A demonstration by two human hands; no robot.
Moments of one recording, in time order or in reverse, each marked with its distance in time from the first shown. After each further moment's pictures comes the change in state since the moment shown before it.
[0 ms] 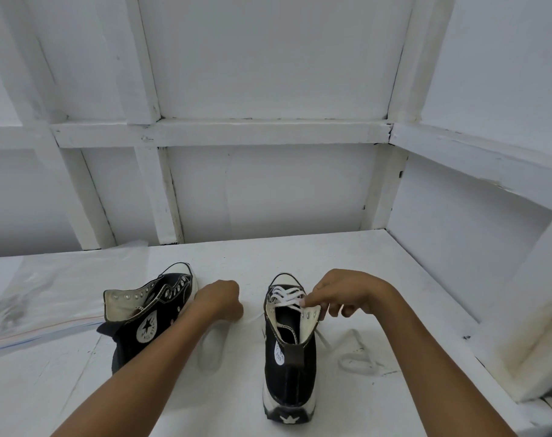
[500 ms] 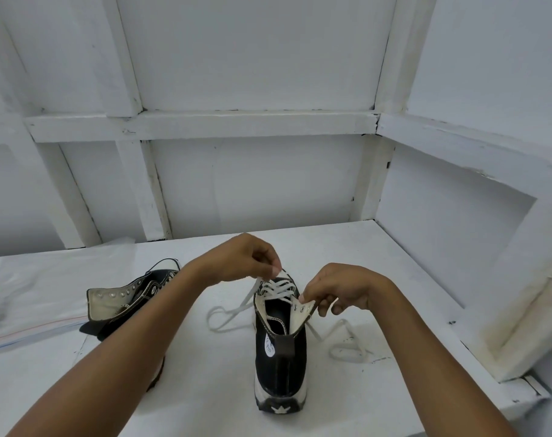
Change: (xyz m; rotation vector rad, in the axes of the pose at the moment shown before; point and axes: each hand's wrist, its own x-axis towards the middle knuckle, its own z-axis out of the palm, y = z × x) left_hand -0.040 0.036 -0.076 -0.704 -0.031 0.549; right_hand -0.012 0.009 -0.002 0.196 -0.071 -0.026
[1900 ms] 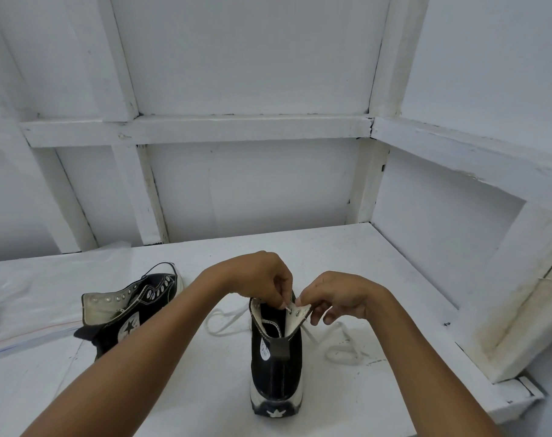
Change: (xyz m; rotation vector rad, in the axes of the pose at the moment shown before) left_hand 0.011 0.027 0.024 0.407 -0.232 0.002; right_hand 0.008 0.016 0.000 0.091 -0.015 -0.027
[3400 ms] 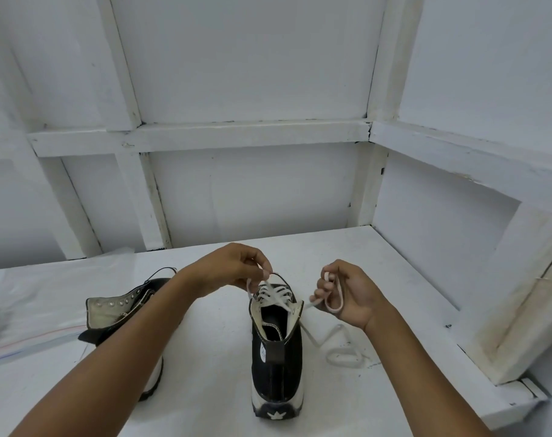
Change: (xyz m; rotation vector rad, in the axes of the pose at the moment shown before) left_hand -0.018 -0.043 -0.006 -0.715 0.210 -0.048; right_hand 0.012 0.025 -0.004 1.067 0.040 -0.186
